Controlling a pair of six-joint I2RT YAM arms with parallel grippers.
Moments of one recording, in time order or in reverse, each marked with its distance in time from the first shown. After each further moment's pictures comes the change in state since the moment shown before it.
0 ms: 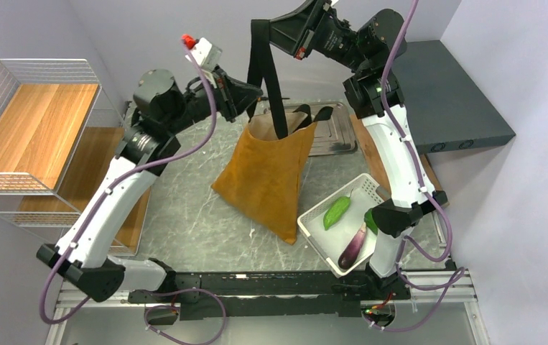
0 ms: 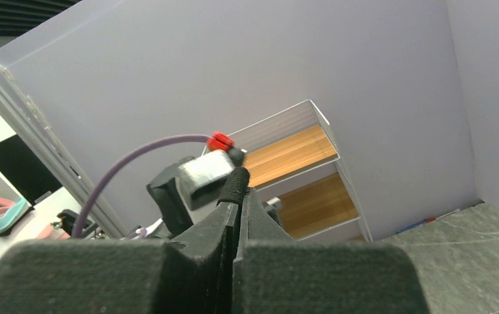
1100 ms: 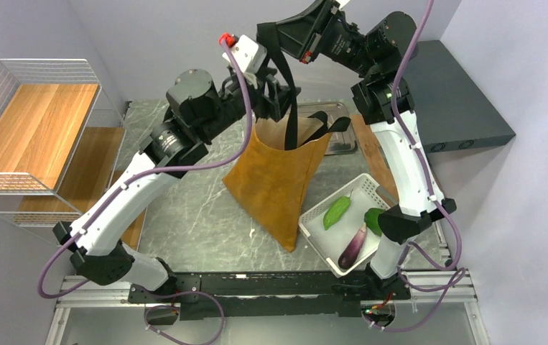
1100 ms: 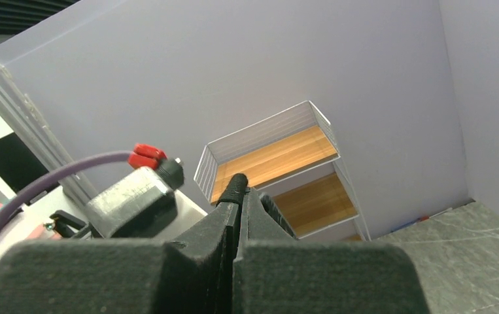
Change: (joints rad) left arm -0.304 0.083 0.168 -0.046 -0.463 0.233; right arm 0.010 -0.068 -0.051 -0.041 0.021 -0.036
